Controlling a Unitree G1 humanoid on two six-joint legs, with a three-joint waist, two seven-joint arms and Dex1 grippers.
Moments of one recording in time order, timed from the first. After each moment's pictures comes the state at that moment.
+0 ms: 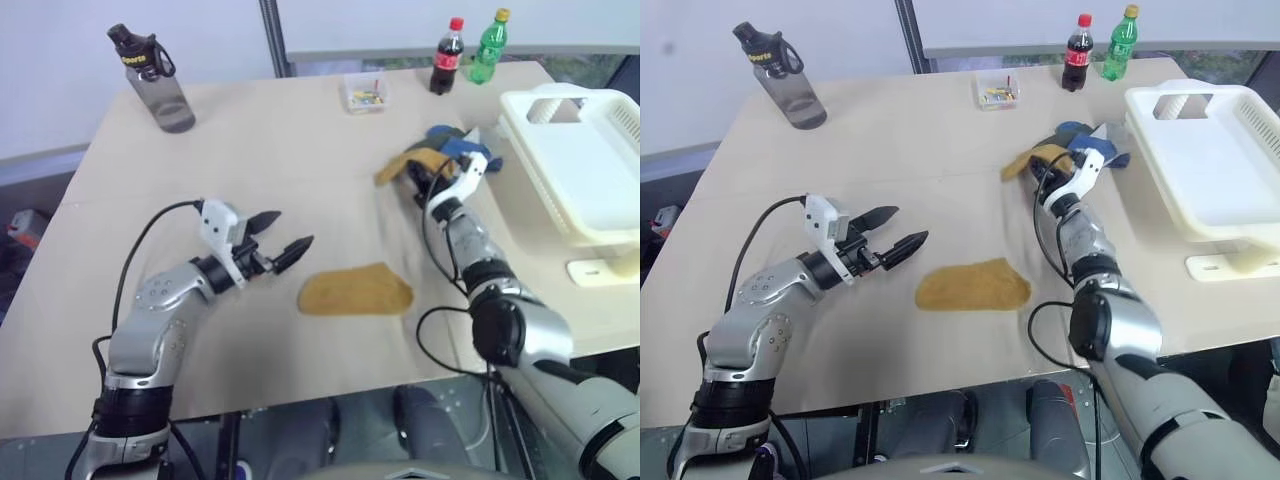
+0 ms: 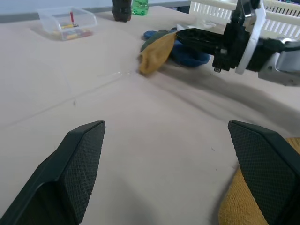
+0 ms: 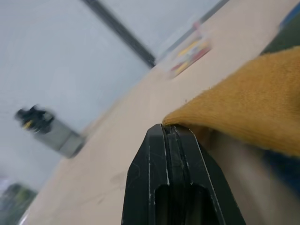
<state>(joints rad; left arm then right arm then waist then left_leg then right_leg) -0.21 0.52 0.14 -0.22 -0.49 0.43 -0.71 -0.96 -0.01 -0.48 1.01 0.44 0.07 0.63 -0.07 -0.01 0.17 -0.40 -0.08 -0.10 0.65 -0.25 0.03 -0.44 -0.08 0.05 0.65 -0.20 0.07</state>
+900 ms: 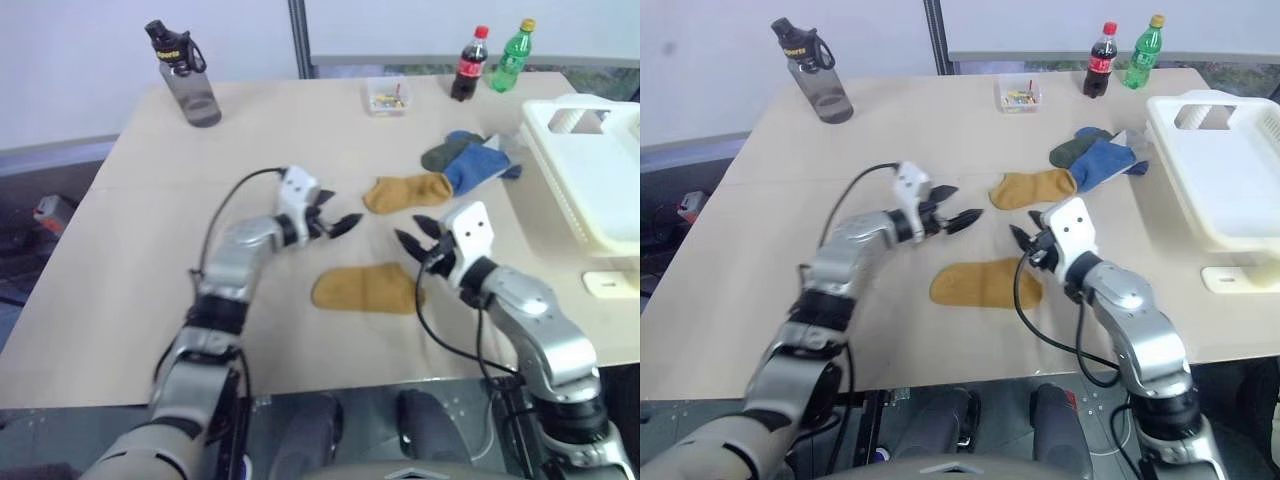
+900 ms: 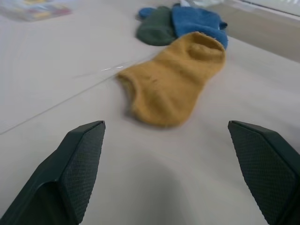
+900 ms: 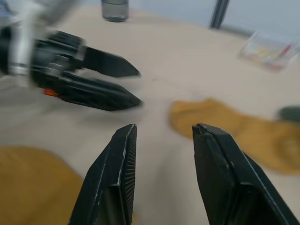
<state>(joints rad) -0.81 0.25 -0.12 0.55 -0.19 0.30 -0.66 -0.20 -0.39 0.10 -0.60 0.15 0.63 0.39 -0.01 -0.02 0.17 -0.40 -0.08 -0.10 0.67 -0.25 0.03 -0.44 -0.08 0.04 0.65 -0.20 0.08</state>
